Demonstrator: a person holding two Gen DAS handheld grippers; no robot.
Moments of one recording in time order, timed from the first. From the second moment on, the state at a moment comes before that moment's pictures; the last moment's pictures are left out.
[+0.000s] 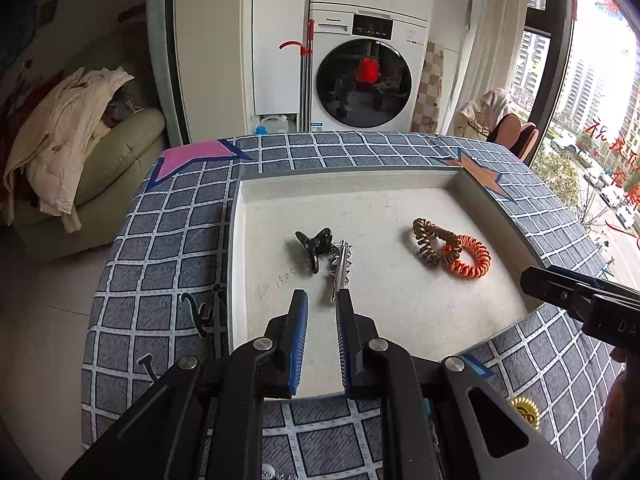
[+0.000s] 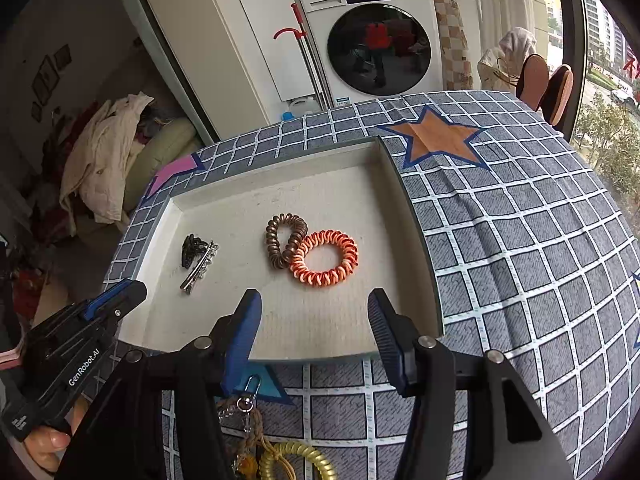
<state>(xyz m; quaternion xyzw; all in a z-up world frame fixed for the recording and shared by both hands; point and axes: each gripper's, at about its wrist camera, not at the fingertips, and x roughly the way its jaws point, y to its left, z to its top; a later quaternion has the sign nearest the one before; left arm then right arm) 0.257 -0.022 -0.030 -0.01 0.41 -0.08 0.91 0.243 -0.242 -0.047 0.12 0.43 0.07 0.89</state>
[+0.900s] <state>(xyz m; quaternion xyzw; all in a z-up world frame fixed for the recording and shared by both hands) 0.175 -0.027 -0.044 0.05 0.42 -0.12 0.90 0.146 -0.239 -0.072 0.09 0.48 0.08 0.87</state>
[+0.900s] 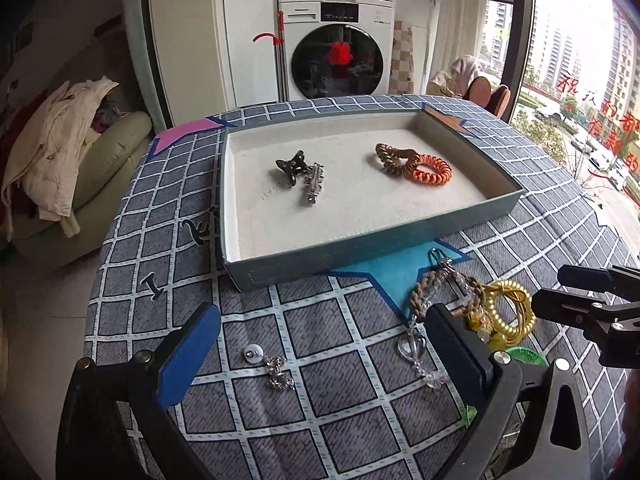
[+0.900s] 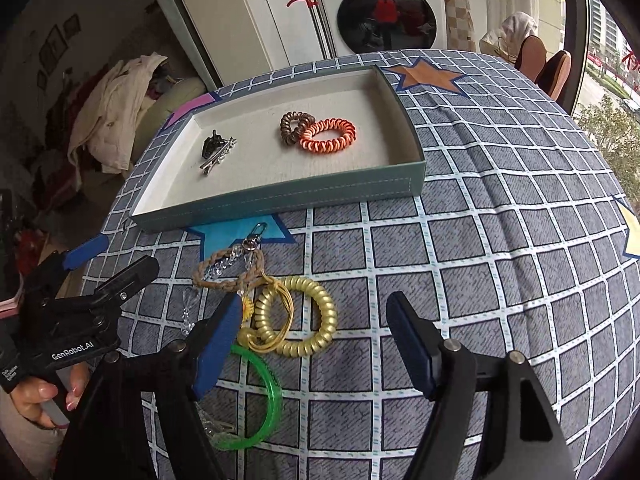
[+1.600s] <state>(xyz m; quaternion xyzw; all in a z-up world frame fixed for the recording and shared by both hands) 0.178 -0.060 -0.067 0.14 0.43 -0.15 0.88 0.110 -0.230 -0.088 0.07 0.51 0.08 0.85</state>
